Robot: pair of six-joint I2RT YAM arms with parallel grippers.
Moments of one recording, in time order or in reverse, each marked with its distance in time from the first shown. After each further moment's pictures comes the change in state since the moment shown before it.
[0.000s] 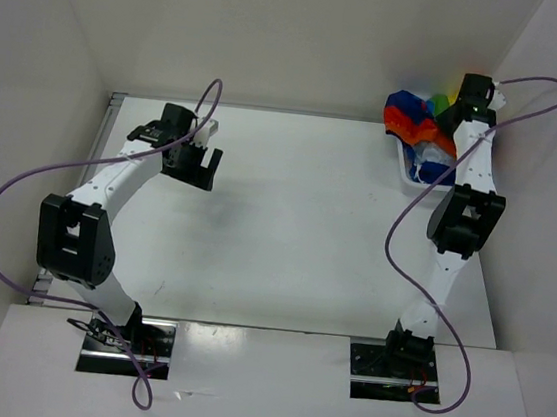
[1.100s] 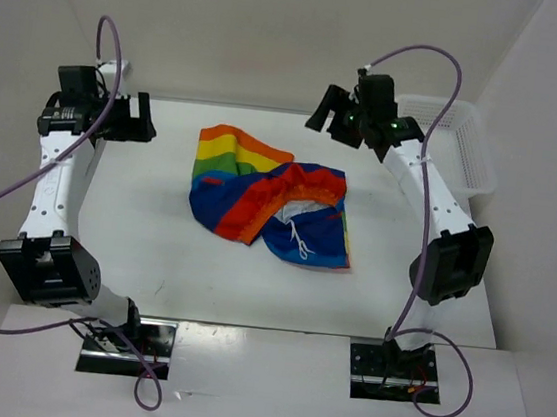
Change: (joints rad) left arm 0.406 -0.137 0.236 -0.039 0.158 0.000; right arm 0.567 -0.525 -0.431 0.103 -0.327 -0.093
